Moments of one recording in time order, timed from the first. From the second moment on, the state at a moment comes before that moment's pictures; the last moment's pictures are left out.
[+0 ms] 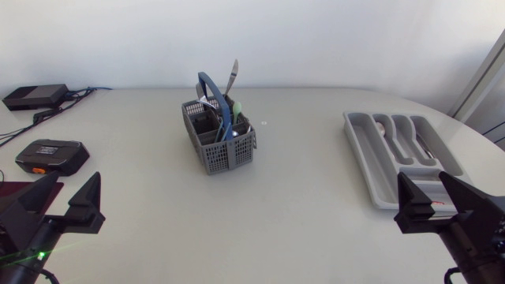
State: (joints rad) left arm 0.01 0.06 0.02 -0.01 0.01 0.03; right arm 0.01 0.06 0.03 -0.02 -0.01 0.02
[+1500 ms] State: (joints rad) left arm -0.05 0.59 0.37 -0.10 0.01 0.02; right arm 0.27 0.75 0.37 0.15 0.13 0.02
